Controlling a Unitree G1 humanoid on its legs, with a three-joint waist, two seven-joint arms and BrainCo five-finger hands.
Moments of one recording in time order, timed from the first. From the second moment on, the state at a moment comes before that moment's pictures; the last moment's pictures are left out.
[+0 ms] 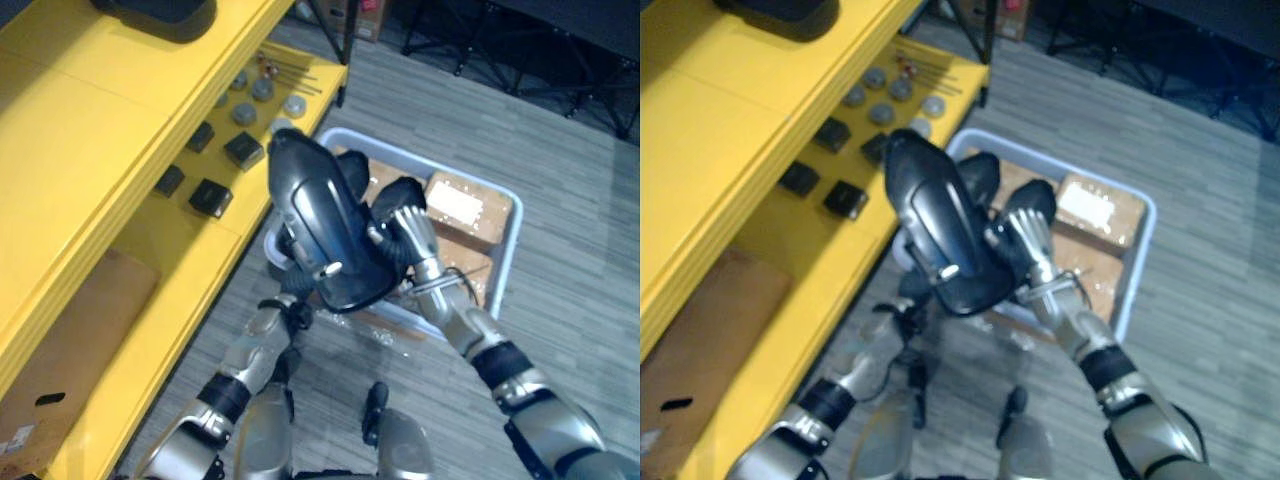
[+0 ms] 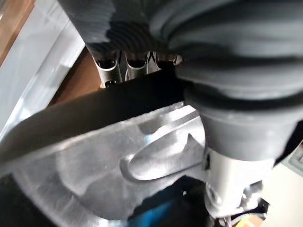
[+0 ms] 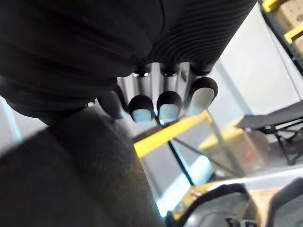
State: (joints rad) left arm -0.38 0.19 -0.43 0.41 -0.78 -0.10 0.02; right arm -0.52 -0.37 0.42 0.49 -0.68 -0.35 -0.62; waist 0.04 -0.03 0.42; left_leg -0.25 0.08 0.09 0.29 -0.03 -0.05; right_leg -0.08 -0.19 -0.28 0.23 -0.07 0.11
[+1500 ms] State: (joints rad) left arm -0.33 0.16 -0.36 0.22 -0.22 -0.22 0.44; right arm -0.24 -0.37 0.35 0.05 -0.61 -0.40 -0.67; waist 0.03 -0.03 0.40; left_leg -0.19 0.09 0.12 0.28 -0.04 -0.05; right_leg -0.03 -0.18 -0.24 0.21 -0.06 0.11
